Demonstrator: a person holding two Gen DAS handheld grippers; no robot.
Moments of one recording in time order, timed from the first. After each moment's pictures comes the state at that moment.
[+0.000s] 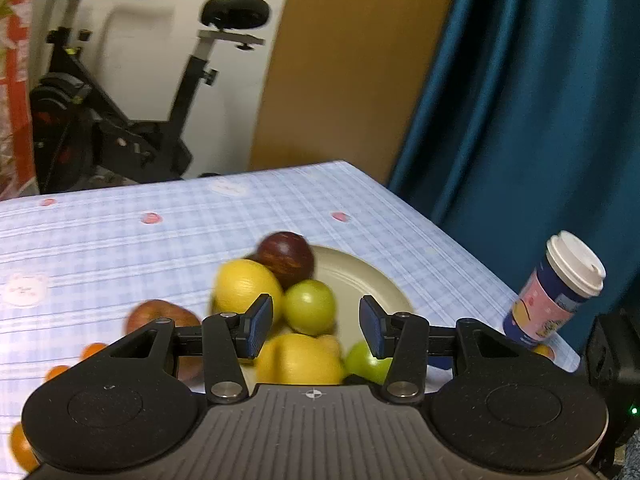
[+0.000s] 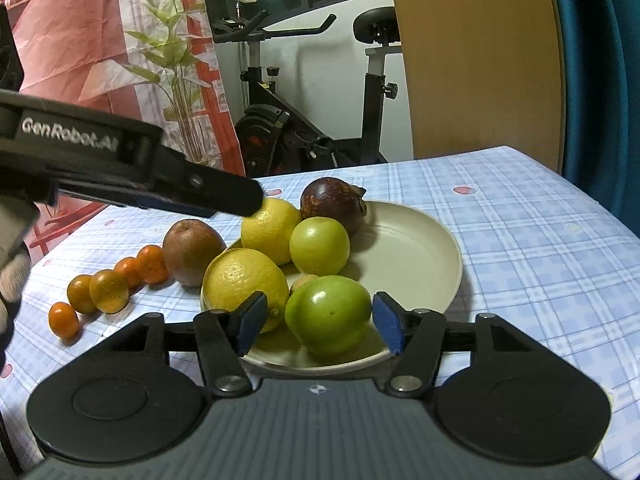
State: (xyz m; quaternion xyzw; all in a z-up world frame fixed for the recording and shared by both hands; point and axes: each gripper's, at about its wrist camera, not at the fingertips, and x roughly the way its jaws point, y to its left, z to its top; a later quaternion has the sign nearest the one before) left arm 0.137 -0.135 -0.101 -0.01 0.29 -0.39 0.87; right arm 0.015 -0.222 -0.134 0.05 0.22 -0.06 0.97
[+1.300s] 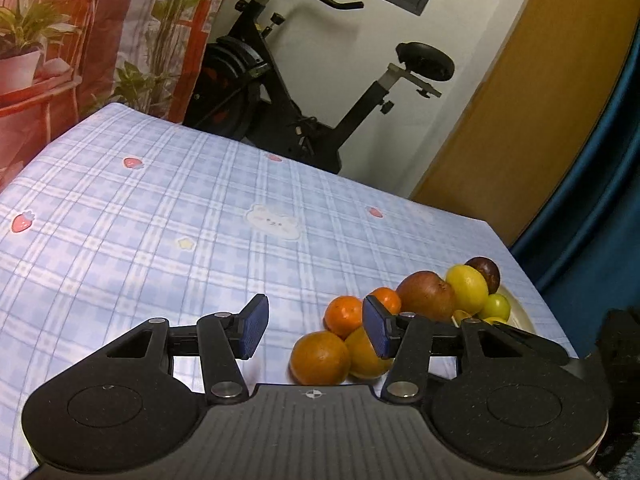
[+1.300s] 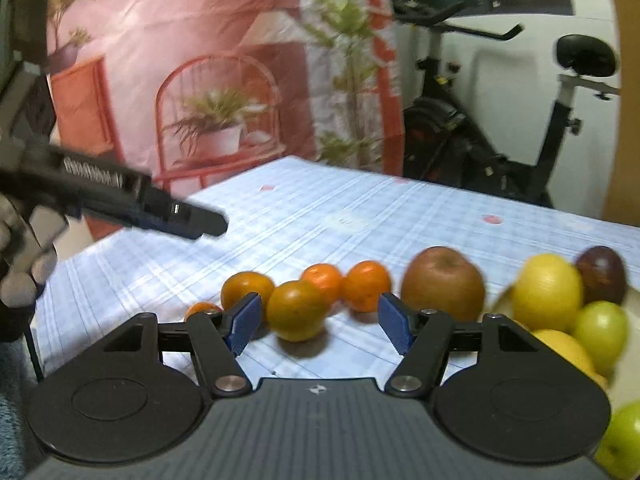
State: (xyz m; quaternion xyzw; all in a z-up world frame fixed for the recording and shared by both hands) left arm 0.153 0.067 -0.127 -0.13 0.32 -0.23 0.91; right arm 0.104 -0.093 -0.144 -0.05 0.24 0.16 0.96
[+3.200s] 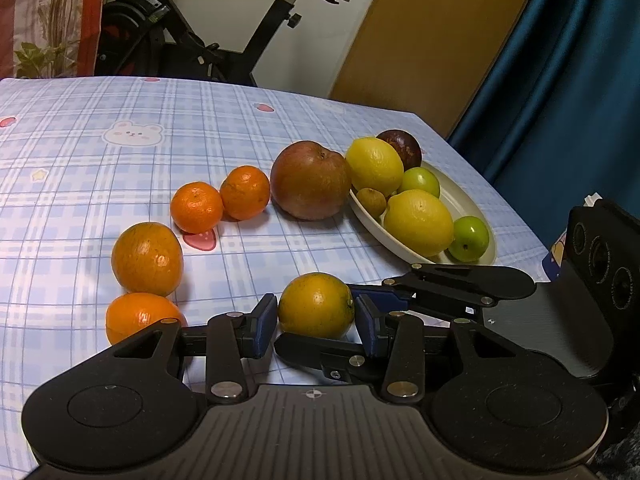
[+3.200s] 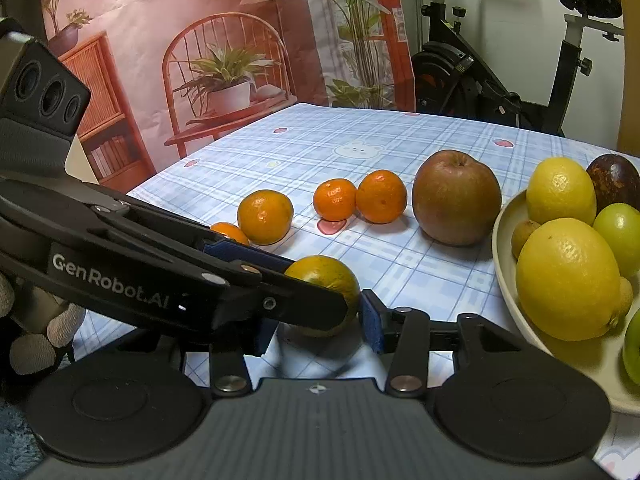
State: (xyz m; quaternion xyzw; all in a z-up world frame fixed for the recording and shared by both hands) left arm 0.120 -0.019 -0.166 -0.05 0.38 -0.35 0.86; right arm 0.080 -0.111 -0.166 -0.02 0.31 0.17 0.94
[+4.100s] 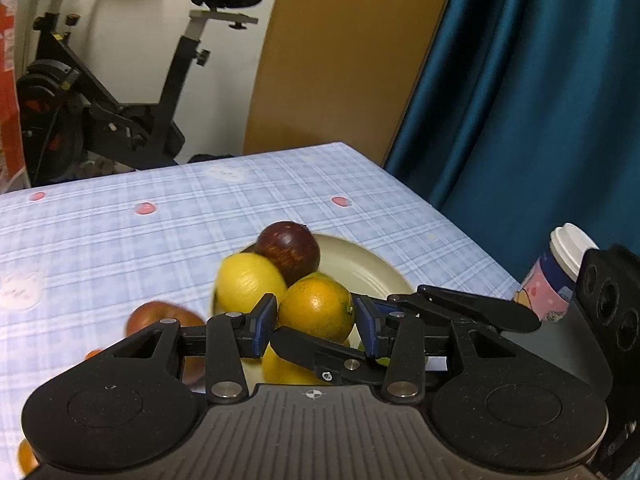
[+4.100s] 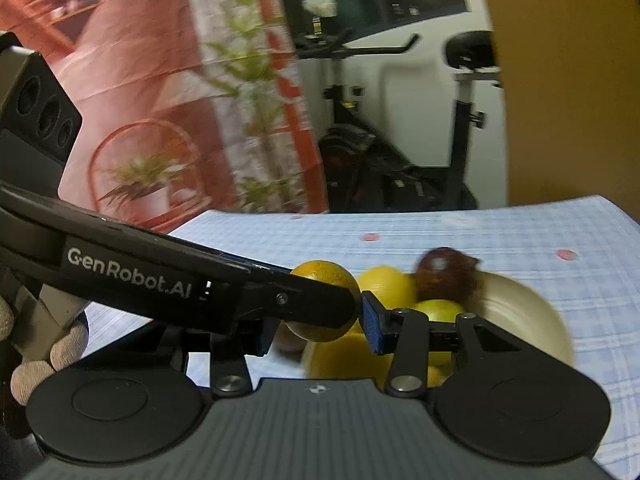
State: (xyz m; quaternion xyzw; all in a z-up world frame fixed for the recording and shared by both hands) left arm 0.159 -0.150 -0.101 0.02 0.33 -0.41 0.85; right arm 0.063 -0.204 -0.107 0.05 0.19 0.05 0.98
